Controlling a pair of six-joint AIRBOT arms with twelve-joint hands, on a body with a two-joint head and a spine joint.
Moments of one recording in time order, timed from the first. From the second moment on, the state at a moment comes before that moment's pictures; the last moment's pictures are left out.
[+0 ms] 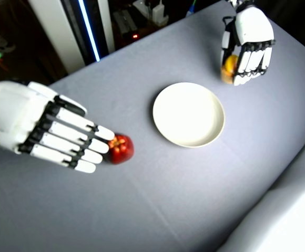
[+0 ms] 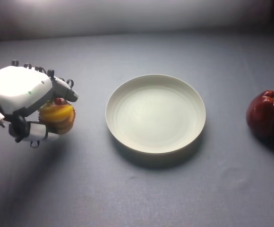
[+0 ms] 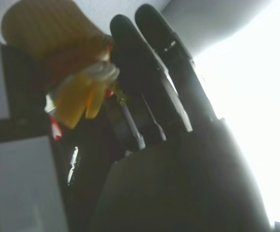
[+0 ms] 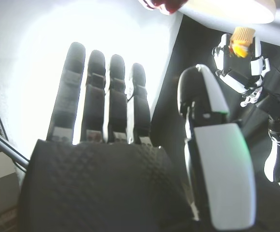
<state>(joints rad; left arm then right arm) 0.73 -0.99 1.14 -0.32 -0.74 1.11 -1.18 -0.83 1.10 0.22 1.26 -0.63</state>
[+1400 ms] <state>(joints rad) 0.81 -0.86 0.98 -0.27 -1.00 1.13 -0.86 -0.93 1.29 -0.14 0.84 -0.52</state>
